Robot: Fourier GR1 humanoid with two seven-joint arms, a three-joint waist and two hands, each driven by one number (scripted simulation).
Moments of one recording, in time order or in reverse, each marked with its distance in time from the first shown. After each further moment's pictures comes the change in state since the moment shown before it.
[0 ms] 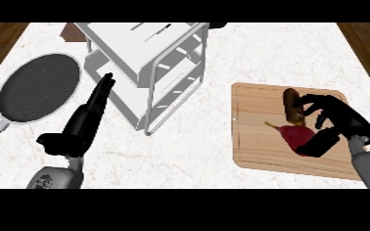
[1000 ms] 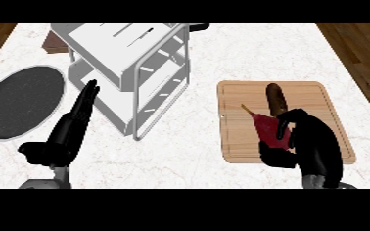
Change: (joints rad) left arm 0.080 0.019 0.054 -0.047 0.003 0.007 0.019; right arm 0.124 0.238 0.179 -0.470 0.543 -0.314 0.563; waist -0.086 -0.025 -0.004
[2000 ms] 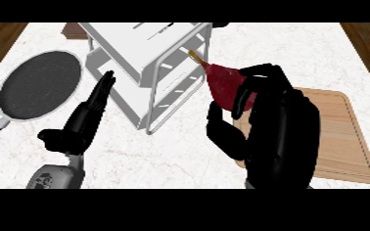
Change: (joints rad) left arm -0.094 -0.035 -0.039 0.029 -0.021 -0.018 0.024; right arm -0.425 0.383 0.079 -0.119 0.524 0.137 0.169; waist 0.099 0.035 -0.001
